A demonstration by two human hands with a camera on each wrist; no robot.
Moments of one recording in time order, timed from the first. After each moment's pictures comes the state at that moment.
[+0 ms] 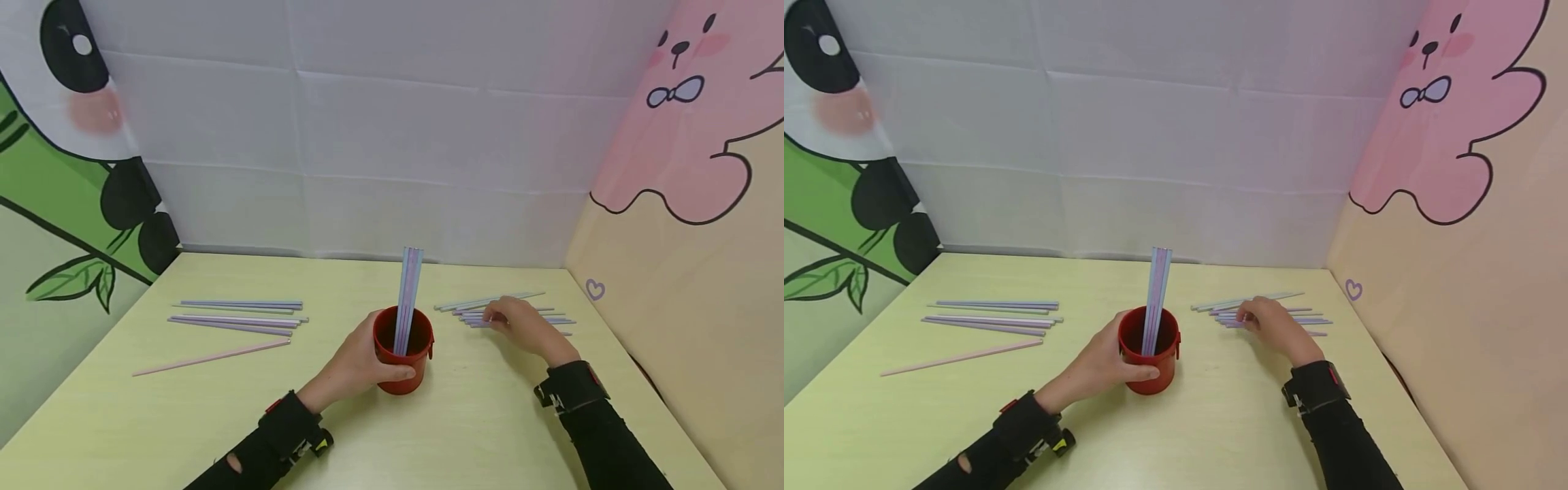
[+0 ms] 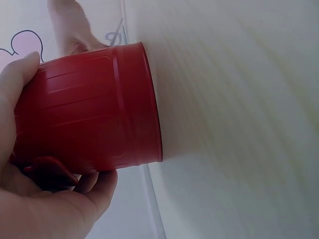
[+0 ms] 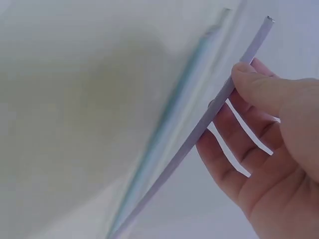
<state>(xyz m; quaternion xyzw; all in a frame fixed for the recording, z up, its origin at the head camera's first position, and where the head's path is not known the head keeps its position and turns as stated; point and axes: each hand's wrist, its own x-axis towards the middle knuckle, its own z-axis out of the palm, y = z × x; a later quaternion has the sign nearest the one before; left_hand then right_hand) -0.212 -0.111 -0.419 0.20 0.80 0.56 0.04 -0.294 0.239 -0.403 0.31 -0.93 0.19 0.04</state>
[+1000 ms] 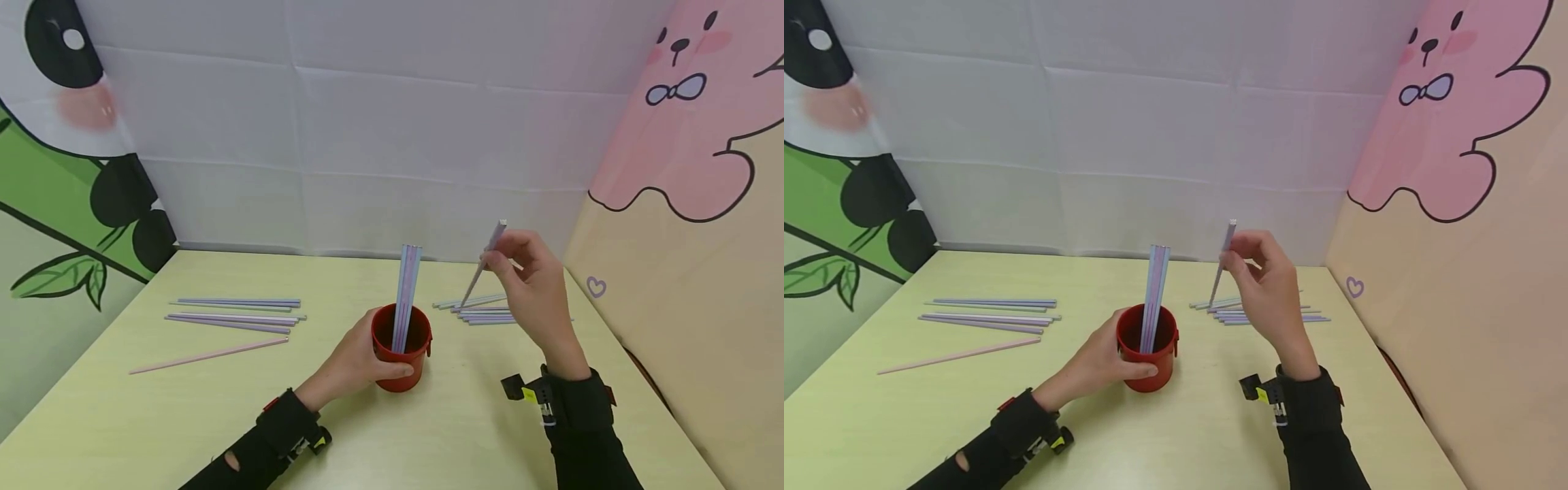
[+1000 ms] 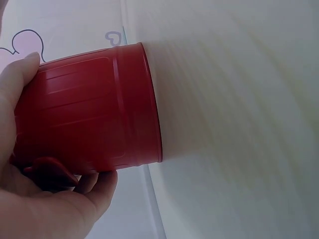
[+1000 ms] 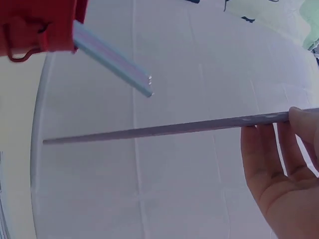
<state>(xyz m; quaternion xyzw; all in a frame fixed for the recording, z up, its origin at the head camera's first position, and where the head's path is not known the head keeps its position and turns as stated) -0.212 -0.111 -0.418 0.21 0.80 0.56 0.04 -0.226 0.168 -0.290 0.28 -0.73 0.58 0.25</state>
